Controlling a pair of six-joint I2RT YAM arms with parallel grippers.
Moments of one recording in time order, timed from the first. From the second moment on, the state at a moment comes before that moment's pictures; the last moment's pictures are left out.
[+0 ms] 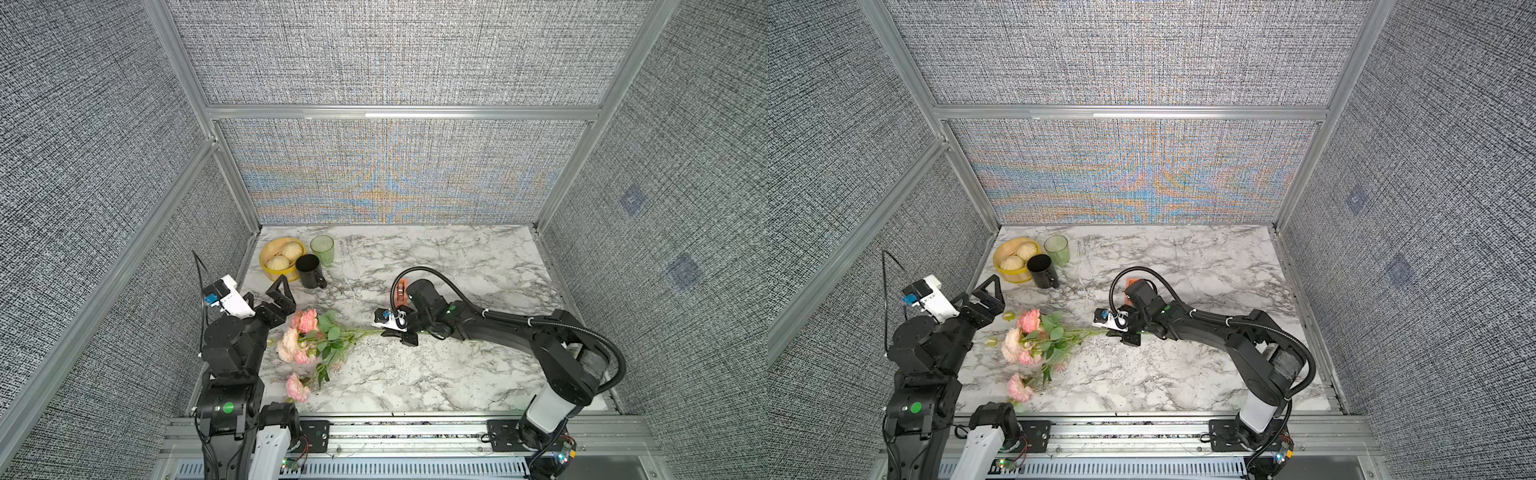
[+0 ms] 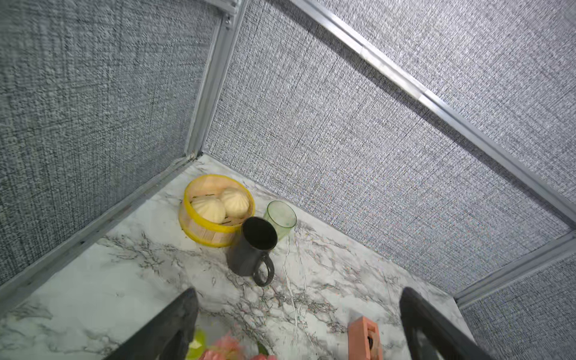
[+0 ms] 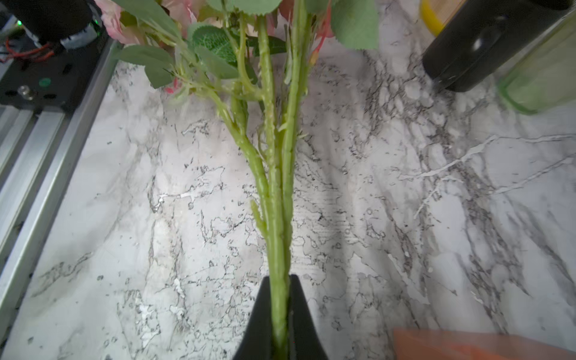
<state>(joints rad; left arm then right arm) 0.03 0.48 0.78 -0.47 0.06 -0.52 0.81 1.72 1.01 -0.13 -0.49 -0.66</state>
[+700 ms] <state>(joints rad) 0.02 0.75 0.75 -0.35 0.31 -0.50 0.80 1.82 1.06 -0.22 -0.36 -0.86</state>
